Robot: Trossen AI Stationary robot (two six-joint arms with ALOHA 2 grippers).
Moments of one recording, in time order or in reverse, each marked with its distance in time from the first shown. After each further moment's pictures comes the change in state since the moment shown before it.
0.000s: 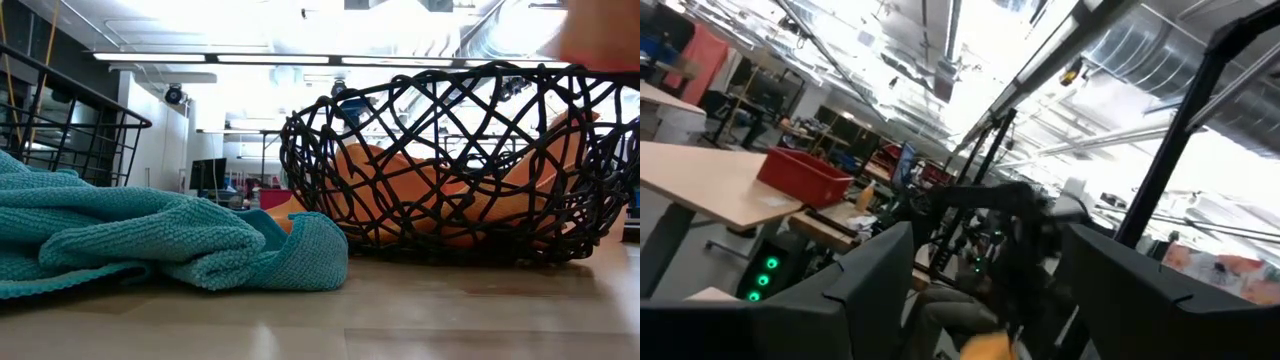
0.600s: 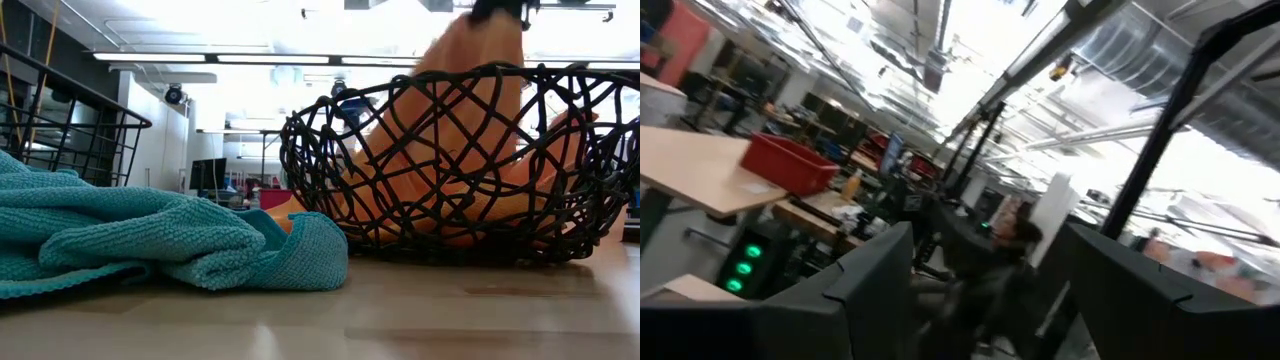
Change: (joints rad) left arm -0.001 0.000 0.000 -0.007 0.037 -0.041; right arm -0.457 0.078 -0.450 0.590 -0.196 -0.498
